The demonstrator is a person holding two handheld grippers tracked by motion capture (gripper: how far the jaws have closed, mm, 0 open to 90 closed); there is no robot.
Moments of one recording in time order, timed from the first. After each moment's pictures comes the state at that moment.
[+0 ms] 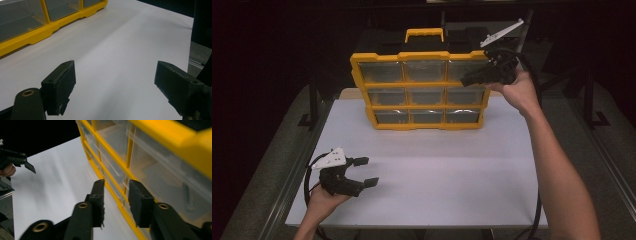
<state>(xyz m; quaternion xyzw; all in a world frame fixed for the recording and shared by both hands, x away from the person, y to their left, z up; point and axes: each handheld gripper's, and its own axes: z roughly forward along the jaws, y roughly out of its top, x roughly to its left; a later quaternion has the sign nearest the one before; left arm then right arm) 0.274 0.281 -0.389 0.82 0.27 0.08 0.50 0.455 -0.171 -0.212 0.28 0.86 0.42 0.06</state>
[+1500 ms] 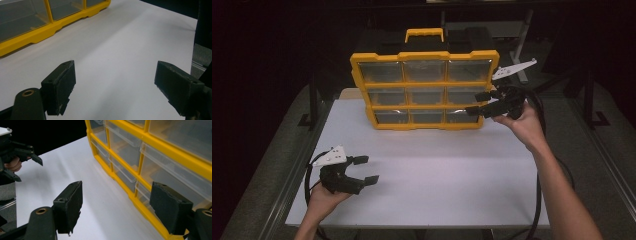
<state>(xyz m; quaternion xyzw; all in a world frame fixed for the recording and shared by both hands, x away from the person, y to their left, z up) 0.278 0.280 -0.388 0.82 0.28 0.08 0.50 0.404 -0.190 -0.269 0.29 0.83 0.47 0.06</state>
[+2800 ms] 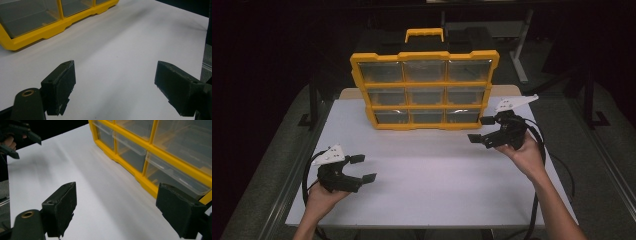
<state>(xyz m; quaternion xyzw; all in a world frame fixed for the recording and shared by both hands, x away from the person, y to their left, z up) 0.281 0.288 -0.389 0.82 0.30 0.10 0.48 0.358 -0.196 -0.326 0.30 0.83 0.47 0.08</state>
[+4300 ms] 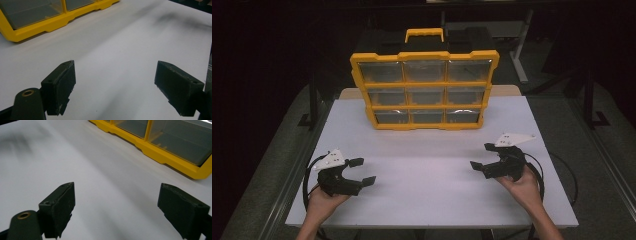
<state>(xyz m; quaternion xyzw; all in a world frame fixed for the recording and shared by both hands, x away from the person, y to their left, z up) 0.275 0.290 -0.401 0.81 0.31 0.11 0.48 0.310 -0.202 -0.400 0.34 0.82 0.45 0.13</state>
